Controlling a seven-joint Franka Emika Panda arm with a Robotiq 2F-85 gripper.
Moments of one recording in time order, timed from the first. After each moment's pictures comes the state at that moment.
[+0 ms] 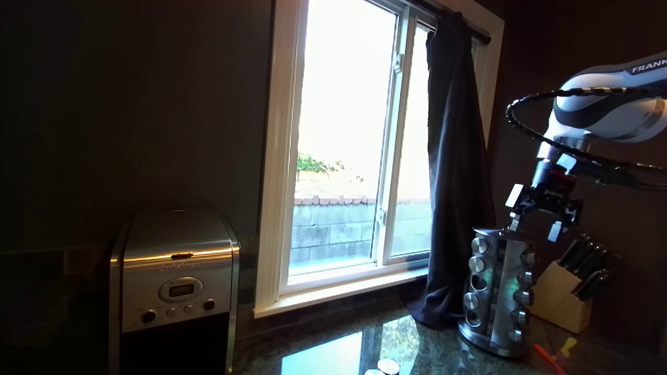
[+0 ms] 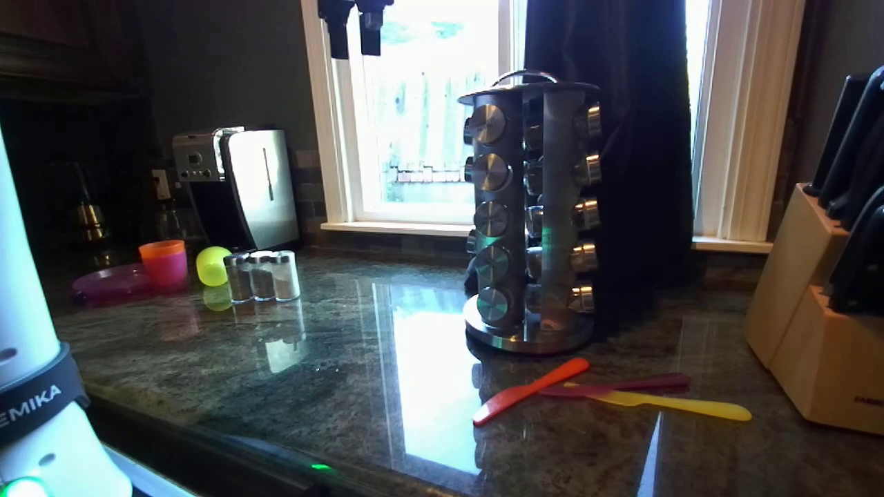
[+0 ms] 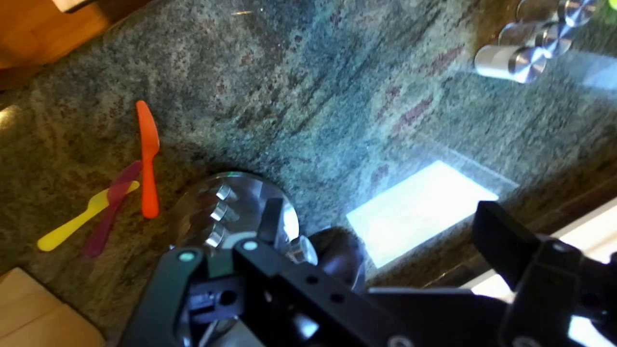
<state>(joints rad) -0.20 -0.77 -0.17 -2.47 0.04 1.78 0.15</state>
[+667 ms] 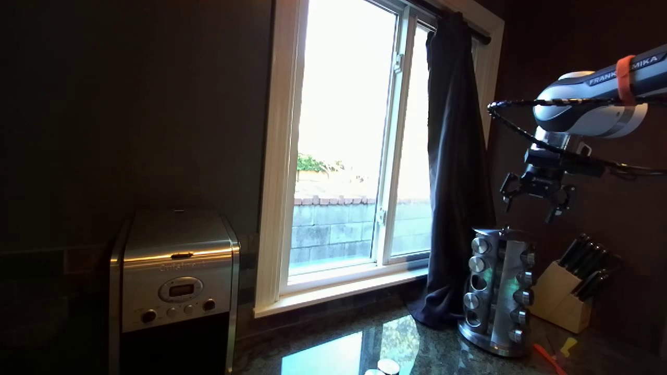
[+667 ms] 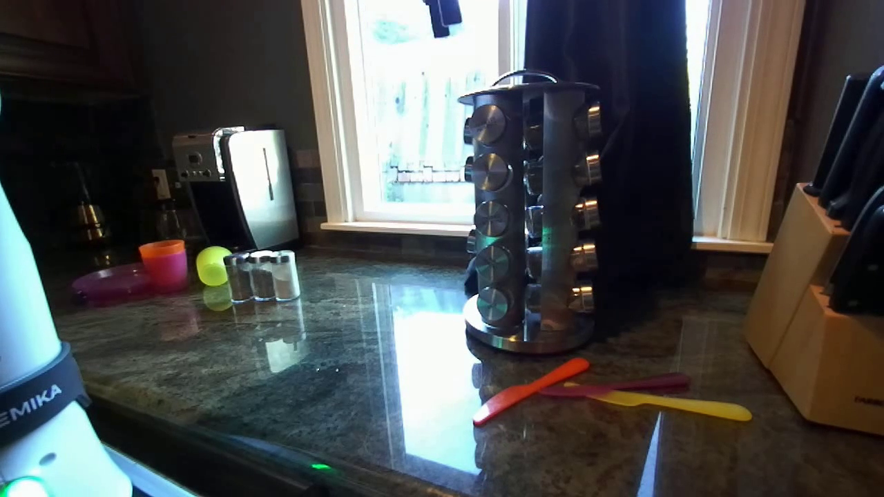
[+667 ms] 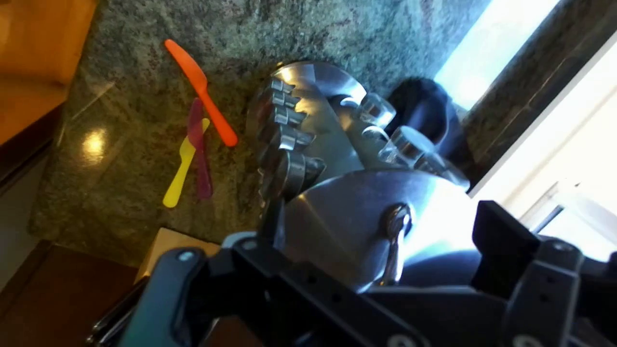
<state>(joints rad) -0.38 -0.60 -0.09 -2.34 -0.03 1.97 0.54</state>
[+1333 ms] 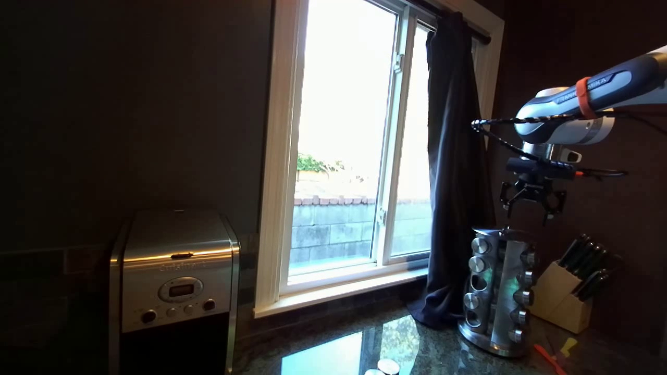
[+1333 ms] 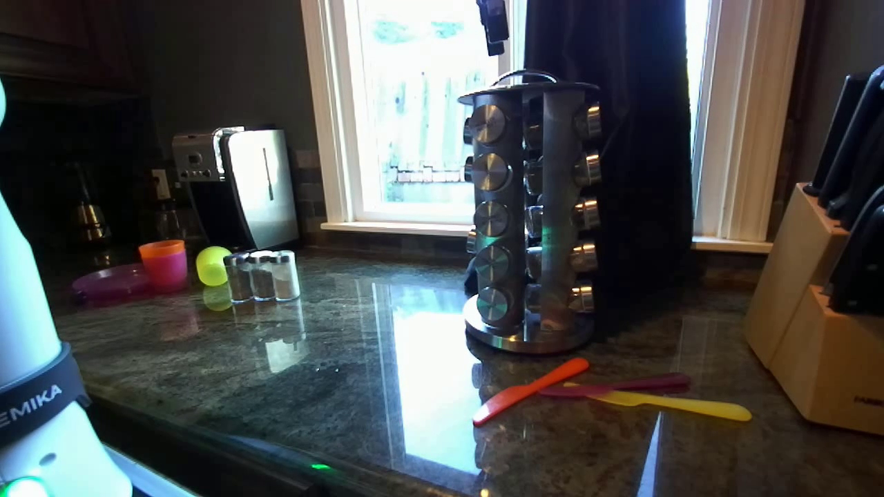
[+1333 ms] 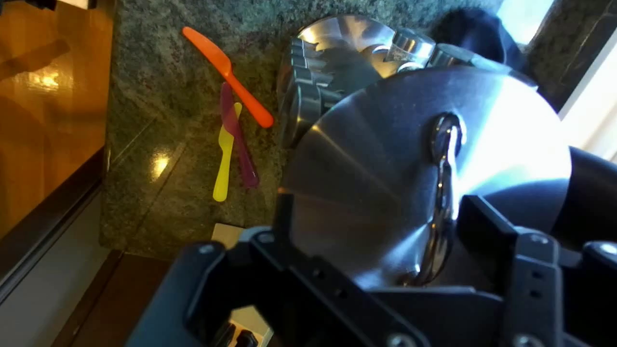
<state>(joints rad) -0.42 -0.40 -0.09 -2.20 -0.09 1.98 0.73</state>
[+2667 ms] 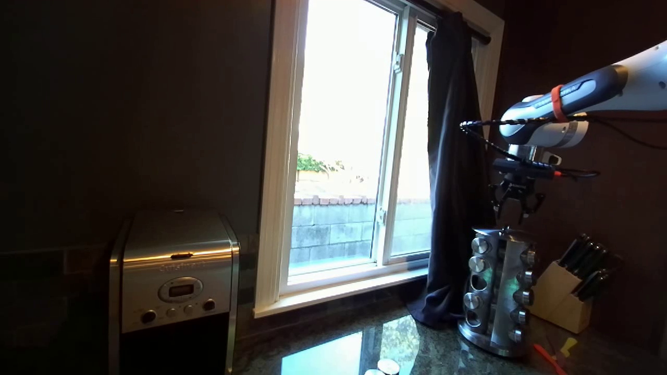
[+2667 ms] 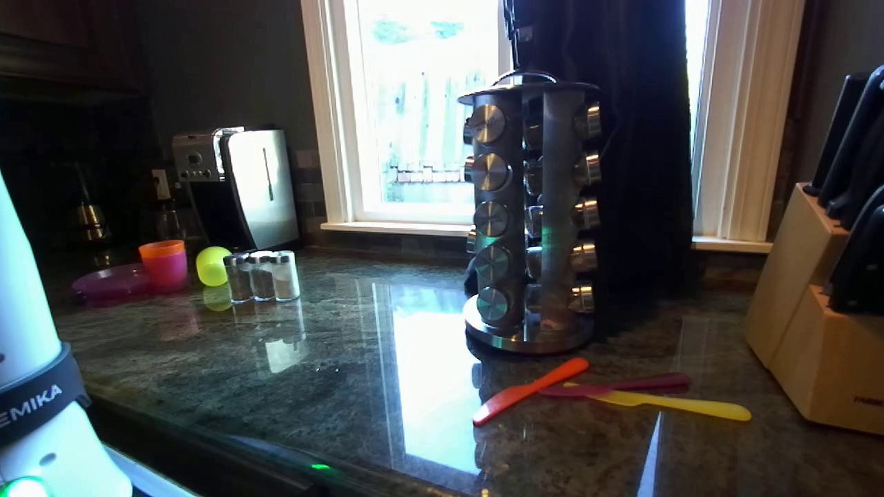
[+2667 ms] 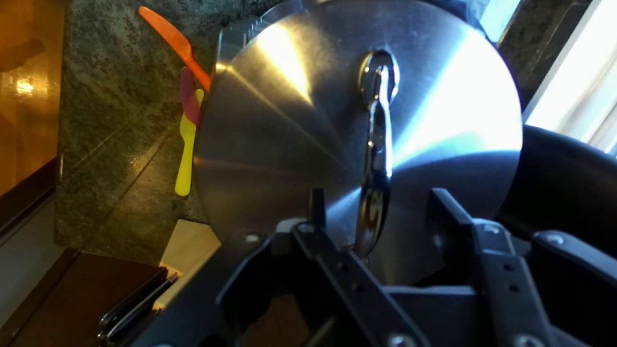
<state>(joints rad) -0.34 -0.23 -0.17 -2.04 -0.05 1.98 0.70</state>
